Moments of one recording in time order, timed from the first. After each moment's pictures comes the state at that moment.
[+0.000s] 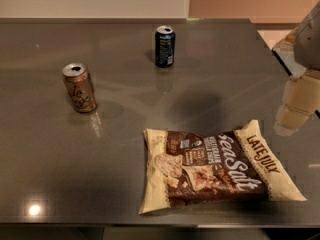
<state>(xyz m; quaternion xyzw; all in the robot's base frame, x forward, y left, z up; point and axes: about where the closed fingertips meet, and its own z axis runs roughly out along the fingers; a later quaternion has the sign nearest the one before) 0.438 -0.217 0.976 -0.60 0.78 -0.03 0.16</state>
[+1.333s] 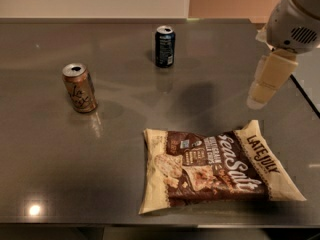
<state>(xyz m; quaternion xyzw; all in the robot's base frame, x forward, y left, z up) 0.496 -0.200 0.972 -0.58 0.80 -0.02 0.17</state>
